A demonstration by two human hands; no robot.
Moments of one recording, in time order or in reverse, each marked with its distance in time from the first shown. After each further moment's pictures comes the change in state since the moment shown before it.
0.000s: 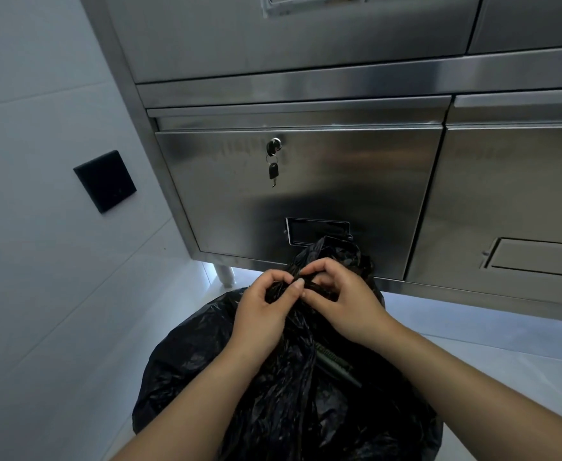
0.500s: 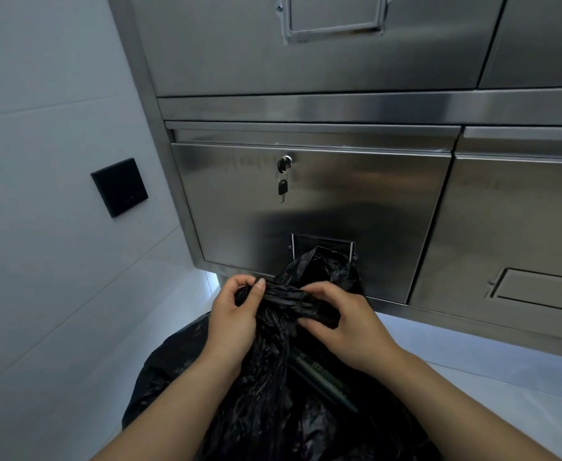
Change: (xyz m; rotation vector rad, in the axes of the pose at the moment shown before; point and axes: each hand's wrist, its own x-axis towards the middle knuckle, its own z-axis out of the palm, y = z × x) left_hand 0.017 -0.011 -0.022 -0.166 0.216 -0.059; right_hand -0.002 0.002 -0.005 -0.212 -0.056 -0.123
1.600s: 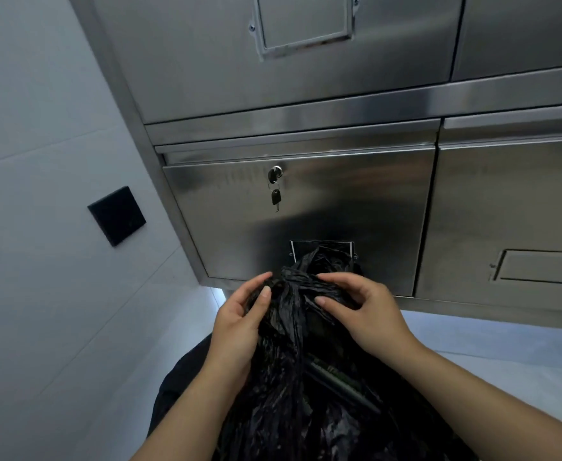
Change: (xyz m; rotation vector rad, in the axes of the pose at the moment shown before) left_hand 0.006 0.007 -0.010 -0.121 -0.250 0.026; right_hand 0.003 -0.001 -0.005 0.286 0.266 0.145
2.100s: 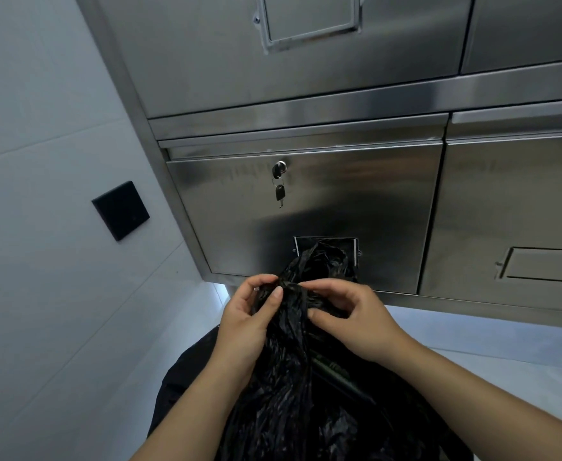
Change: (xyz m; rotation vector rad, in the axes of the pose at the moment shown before) left_hand -0.006 0.002 0.004 -0.043 -0.013 0.027; right_hand -0.005 -0.014 0.014 0.194 -0.203 -0.066
